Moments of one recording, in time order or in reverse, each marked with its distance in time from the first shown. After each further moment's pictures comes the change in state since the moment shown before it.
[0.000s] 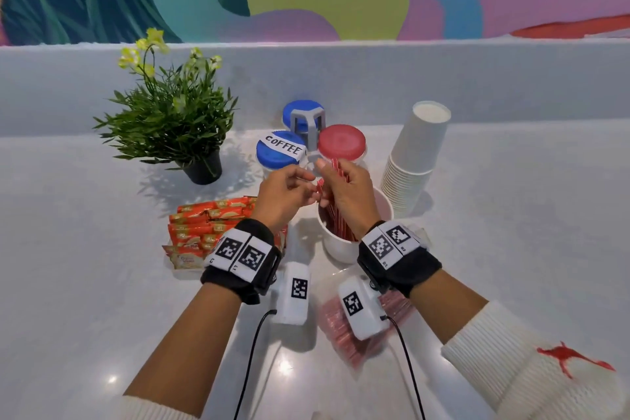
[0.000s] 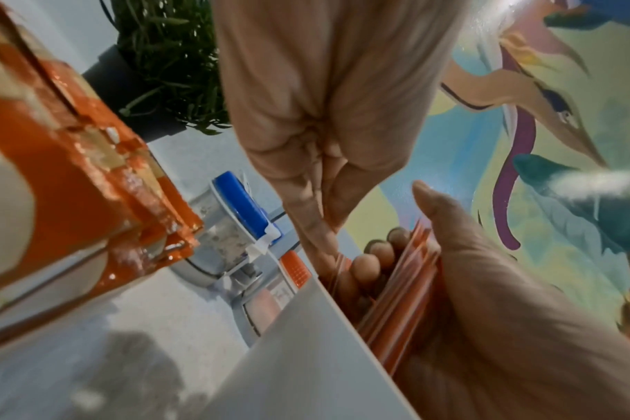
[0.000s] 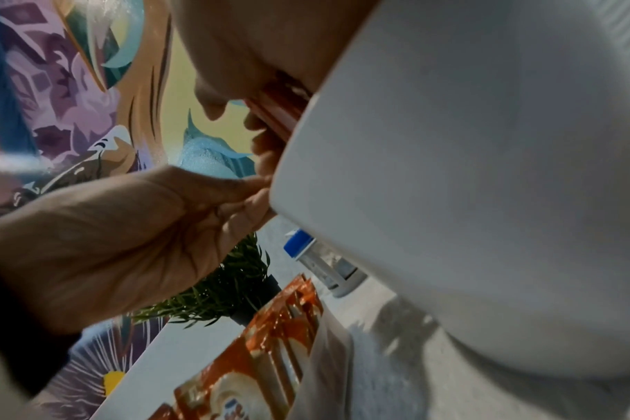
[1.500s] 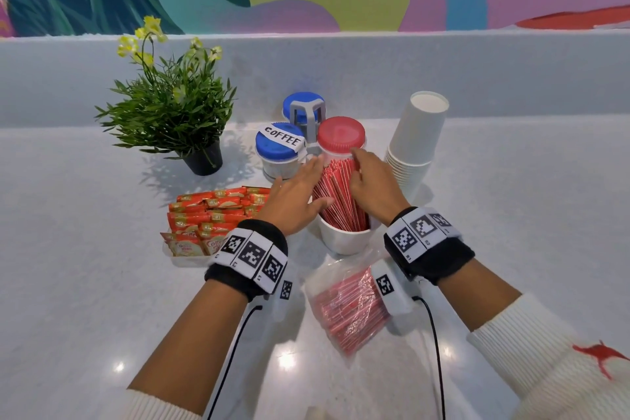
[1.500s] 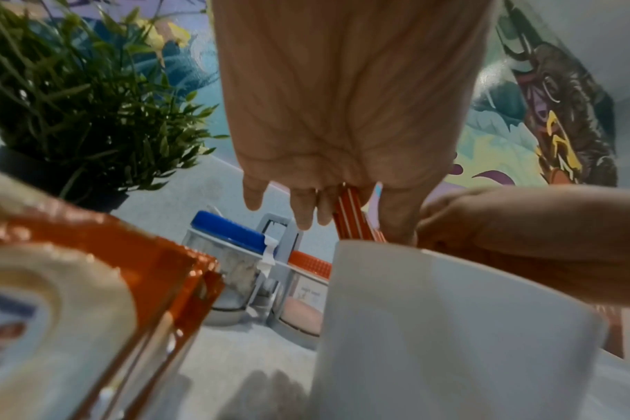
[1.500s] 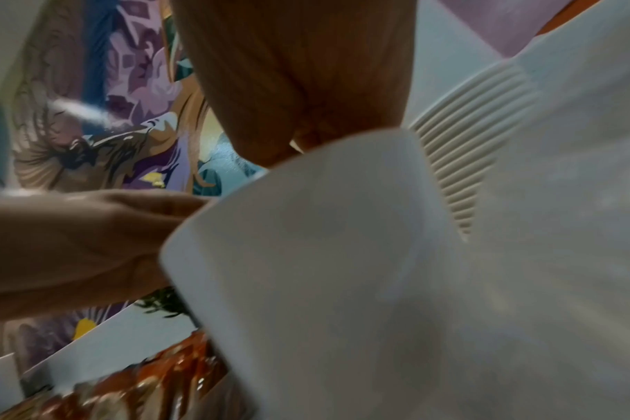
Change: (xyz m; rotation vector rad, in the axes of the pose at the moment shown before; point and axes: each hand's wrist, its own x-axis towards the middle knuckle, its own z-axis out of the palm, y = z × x) left_hand -0.015 0.001 0.012 0.886 -0.242 0.143; right_hand 0.007 -0.005 -0.042 -0.834 -0.119 -0.050
